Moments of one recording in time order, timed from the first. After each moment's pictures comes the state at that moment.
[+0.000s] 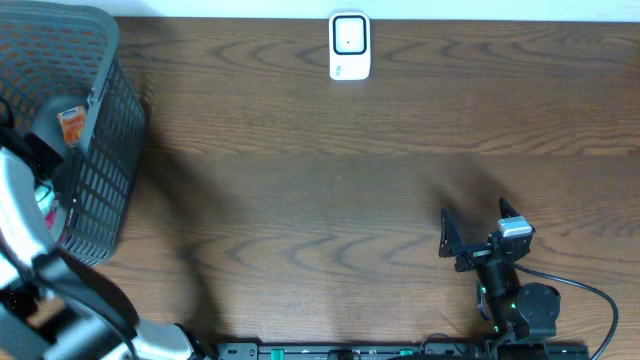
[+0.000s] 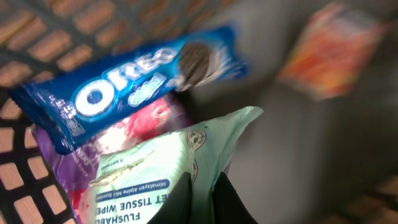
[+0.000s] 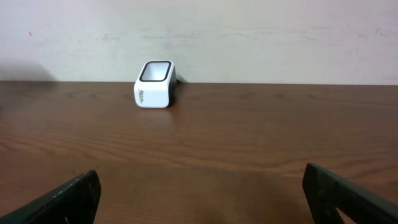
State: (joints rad) left arm 0.65 1.70 1.43 -0.82 -0.15 -0.21; right arm 0.04 0.01 0.01 -0.06 -0.16 0.06
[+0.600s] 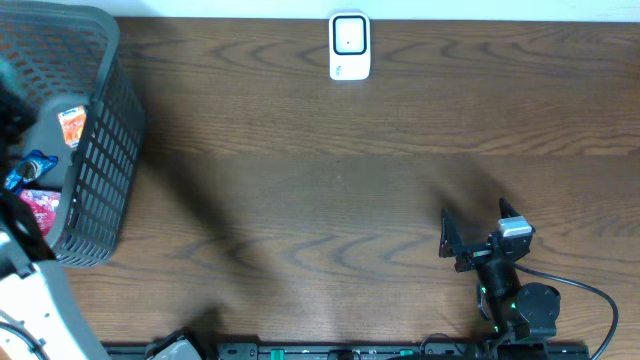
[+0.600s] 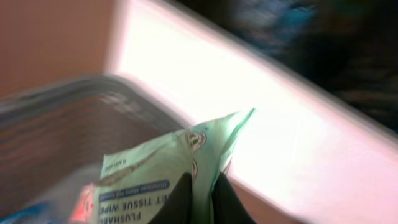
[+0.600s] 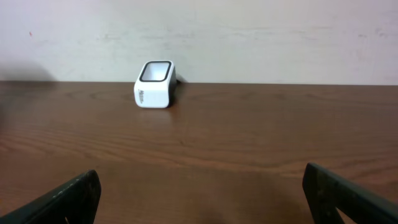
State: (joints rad) left arm 0.59 1.15 1.43 -0.48 0.35 -0.38; right arm 0.04 0.01 0.01 -0.06 -0.16 0.06
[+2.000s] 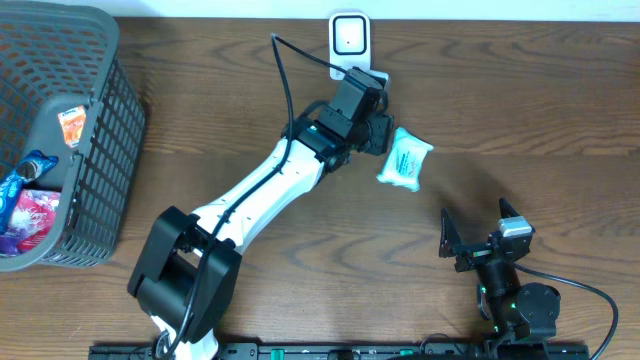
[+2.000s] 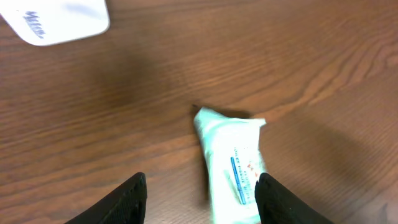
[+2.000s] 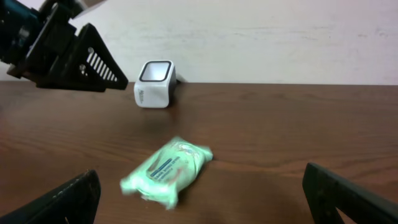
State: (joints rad) left arm -0.64 1.87 1.43 -0.35 0.10 -0.34; right arm 0.04 0.01 0.01 -0.06 -0.16 0.06
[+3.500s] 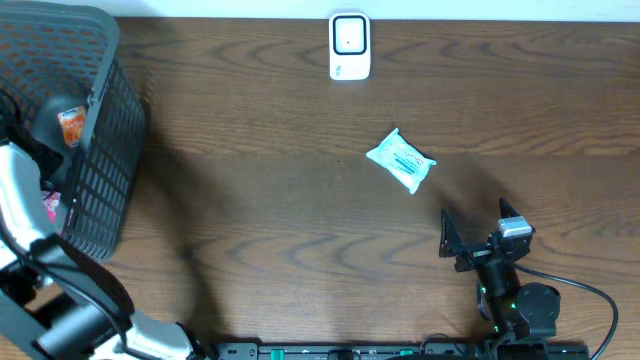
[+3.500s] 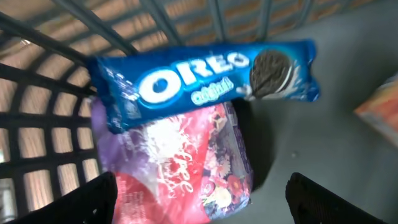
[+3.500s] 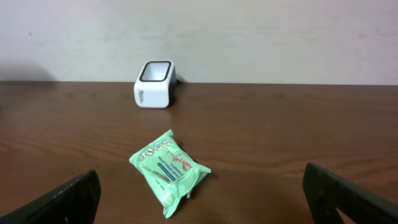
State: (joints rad) left arm 0.63 1.76 1.43 -0.85 -0.40 -0.43; right arm 0.04 0.01 0.01 -0.06 -0.16 0.06
